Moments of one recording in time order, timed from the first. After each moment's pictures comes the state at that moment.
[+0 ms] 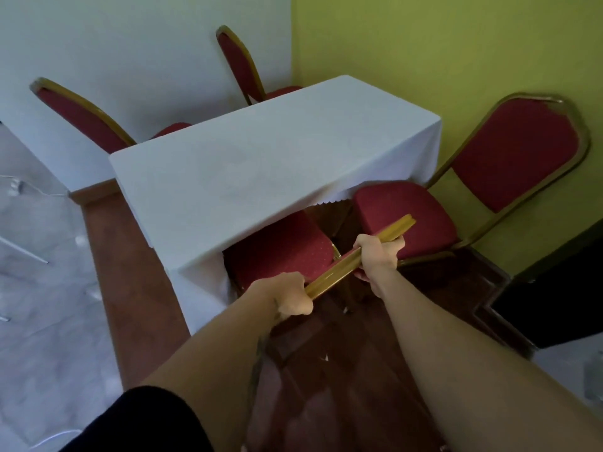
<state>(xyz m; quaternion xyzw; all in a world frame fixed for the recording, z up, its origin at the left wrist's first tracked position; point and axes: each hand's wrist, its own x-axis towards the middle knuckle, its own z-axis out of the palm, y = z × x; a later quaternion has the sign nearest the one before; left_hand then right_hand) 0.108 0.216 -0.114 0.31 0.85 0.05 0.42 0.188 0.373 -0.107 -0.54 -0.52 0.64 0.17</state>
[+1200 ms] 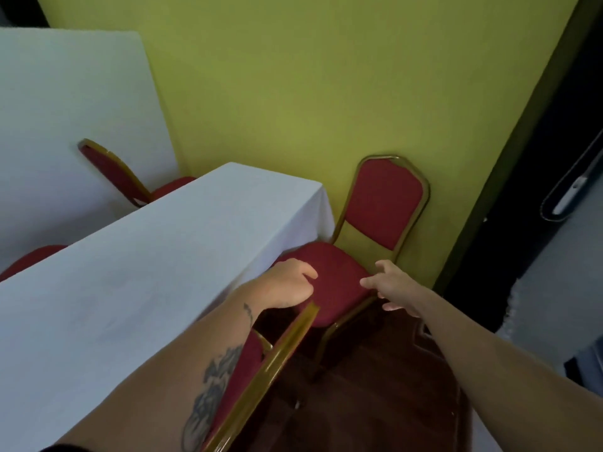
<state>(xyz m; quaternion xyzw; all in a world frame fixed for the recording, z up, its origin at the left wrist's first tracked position) 0.071 0.418 -0.021 0.52 0.77 0.17 0.32 0.266 0.564 -0.063 -0.52 -0.66 0.54 0.09</state>
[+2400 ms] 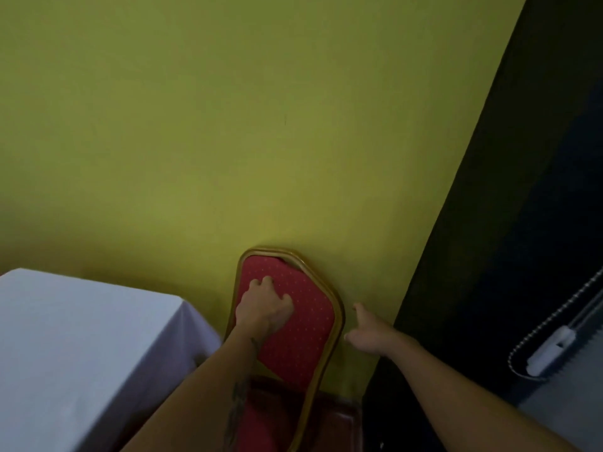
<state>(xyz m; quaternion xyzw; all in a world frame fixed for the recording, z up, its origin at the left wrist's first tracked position) 0.070 1.049 -0.039 0.52 0.79 0.23 0.20 0.290 1.103 -0.063 -0.63 -0.67 0.38 0.02</state>
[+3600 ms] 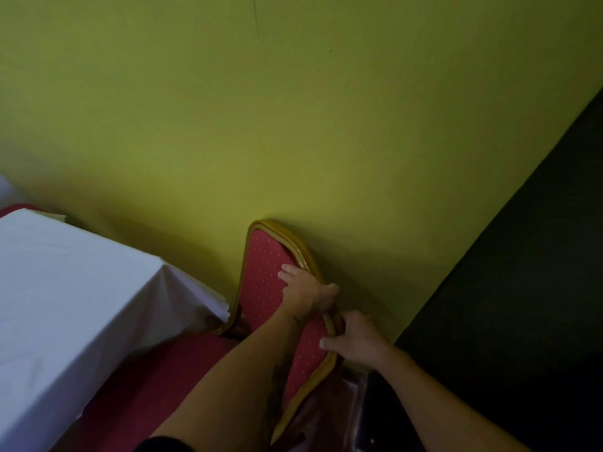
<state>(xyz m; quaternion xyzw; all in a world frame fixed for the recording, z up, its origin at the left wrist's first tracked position) 0.173 1.217 -0.106 0.32 0.82 0.23 0.41 0.311 1.226 -0.154 -0.51 -0.74 0.43 0.00</state>
